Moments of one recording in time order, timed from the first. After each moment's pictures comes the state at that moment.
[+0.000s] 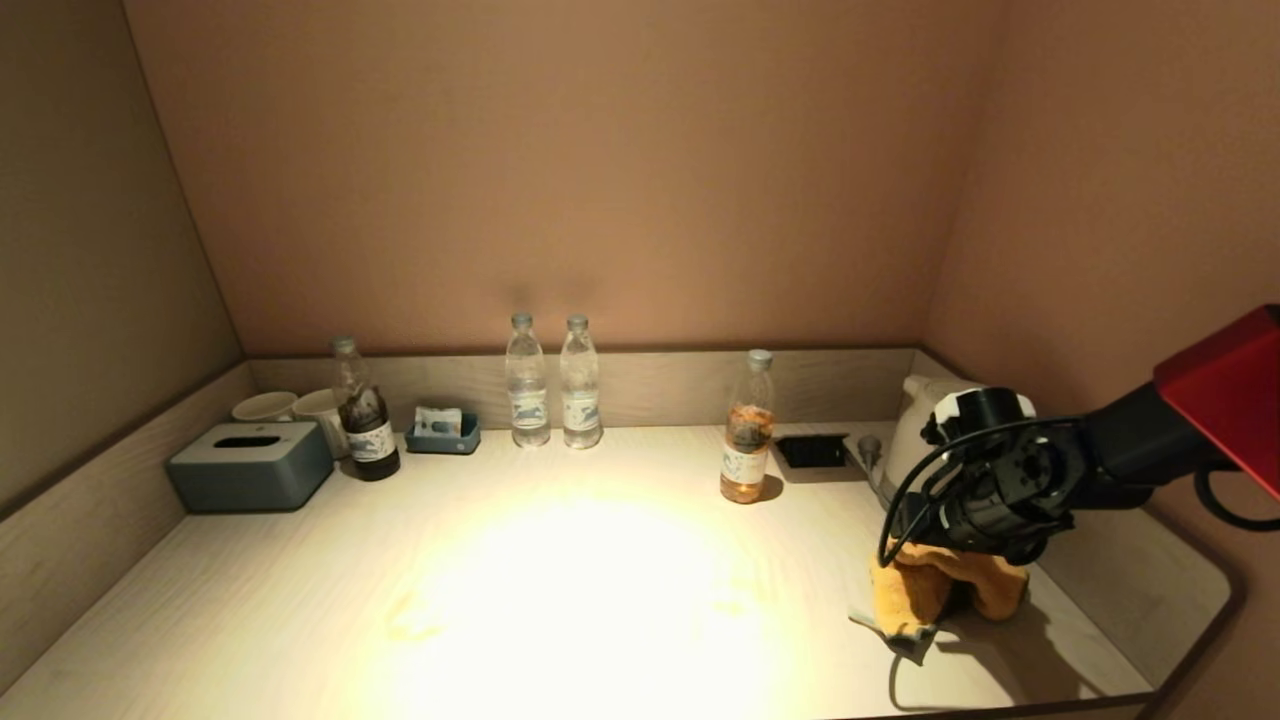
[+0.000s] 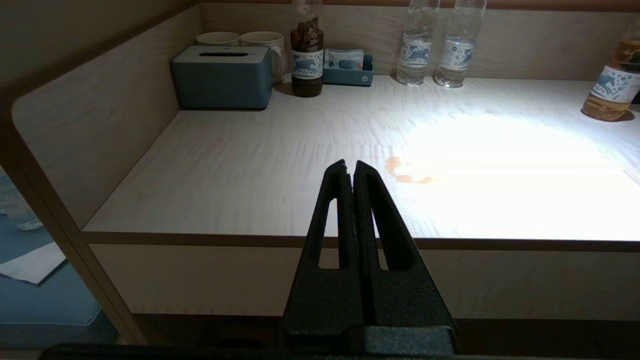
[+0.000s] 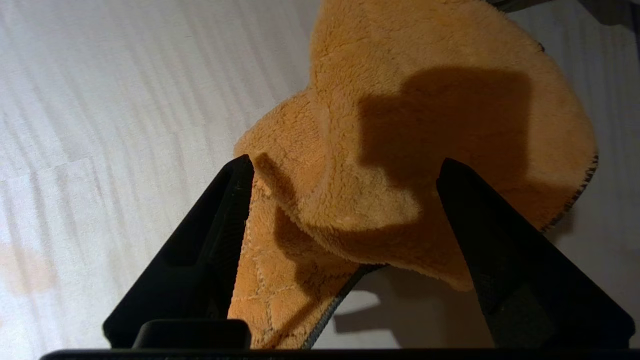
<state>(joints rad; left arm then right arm) 0.00 0.00 0.00 -0.01 0.01 -0.05 -0.07 2.11 -1.13 0.00 -0.08 0.15</state>
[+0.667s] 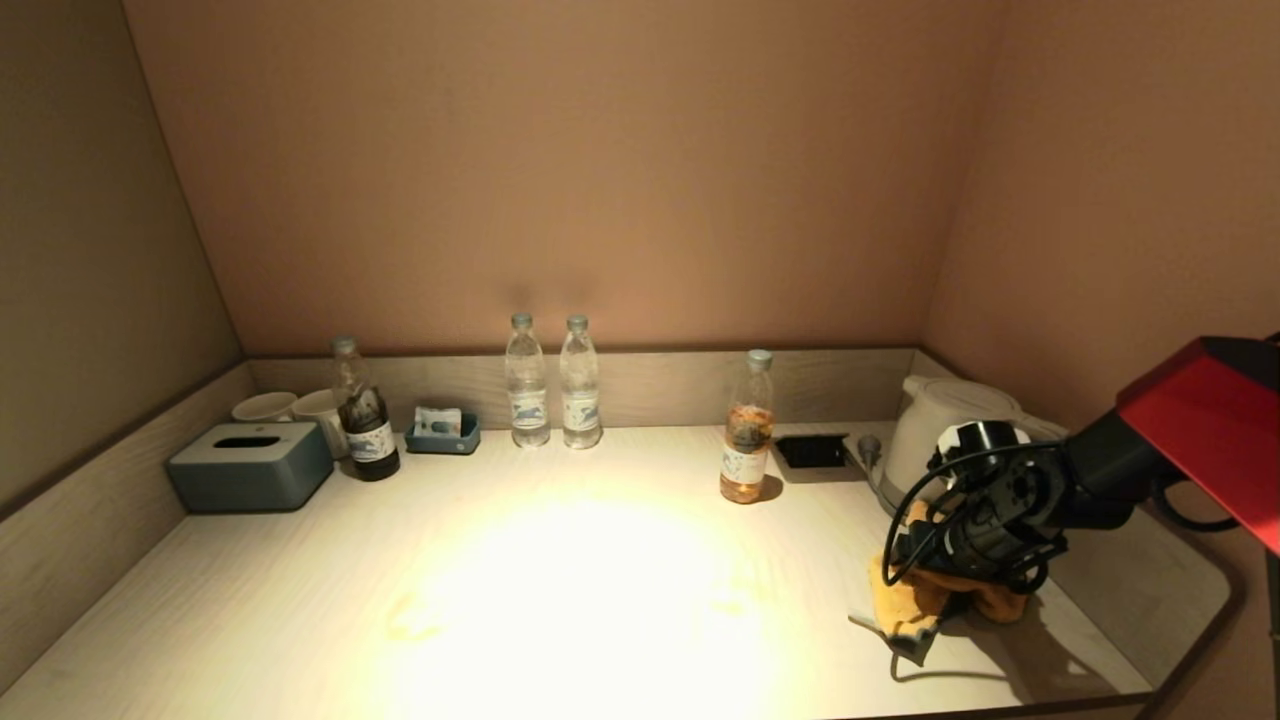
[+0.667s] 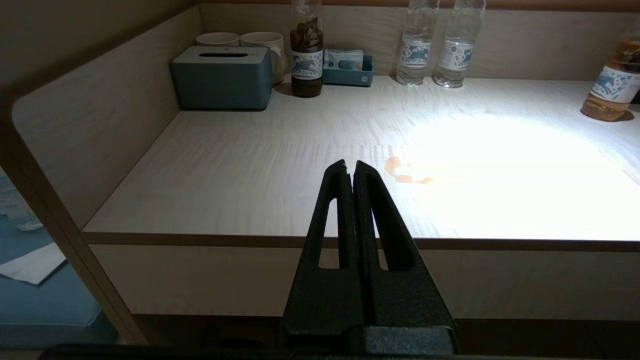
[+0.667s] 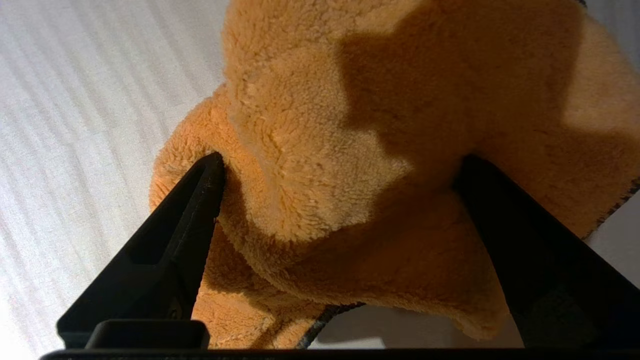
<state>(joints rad) 0.00 0.00 0.00 -0.01 0.01 -0.05 -0.12 2.23 -1.16 0.00 -0.05 0.15</state>
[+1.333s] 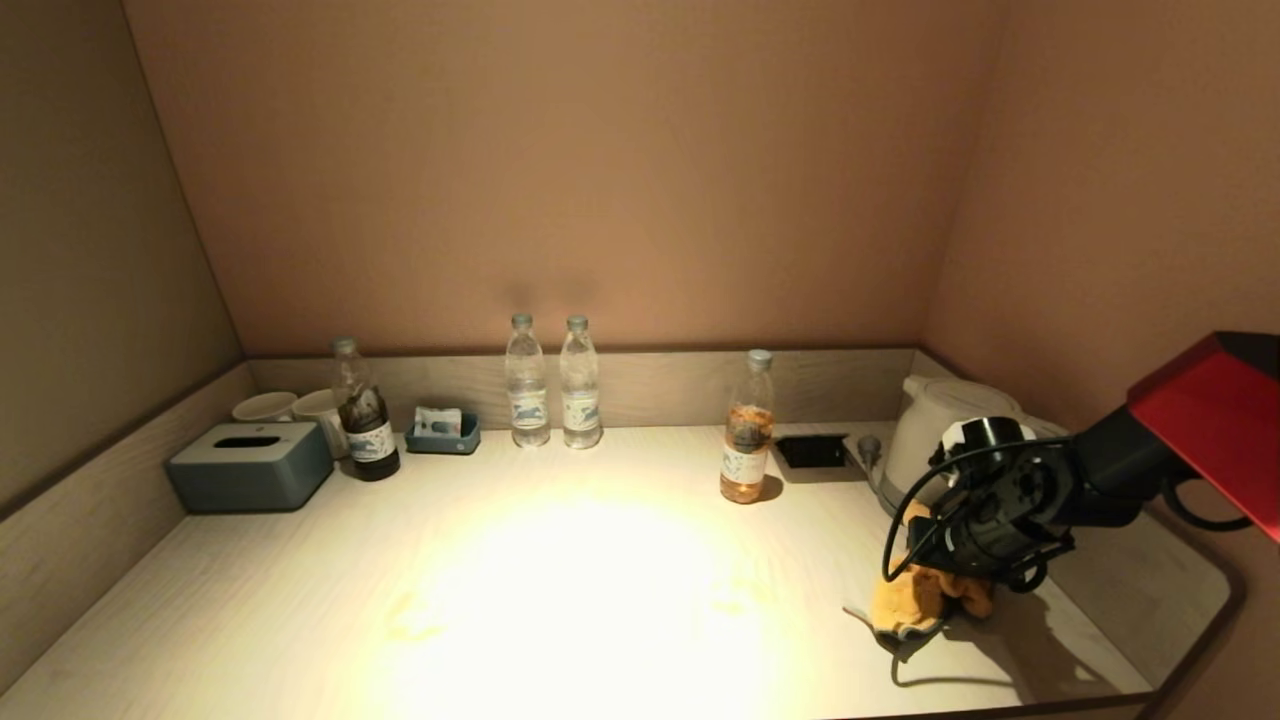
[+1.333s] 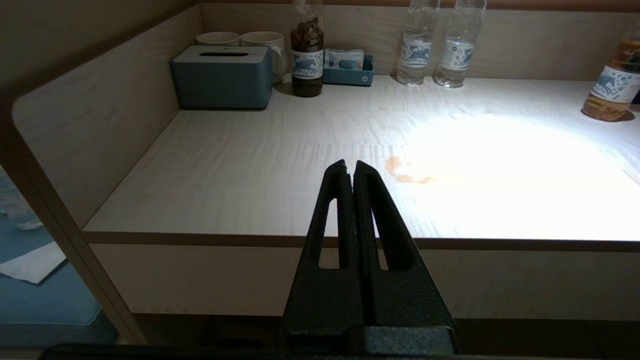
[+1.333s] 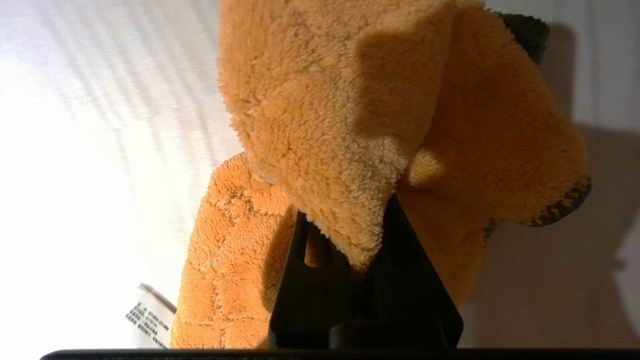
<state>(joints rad) 0.00 0.00 0.00 -0.01 0.01 -0.05 -0.12 2.20 -1.15 0.01 0.01 0.17</state>
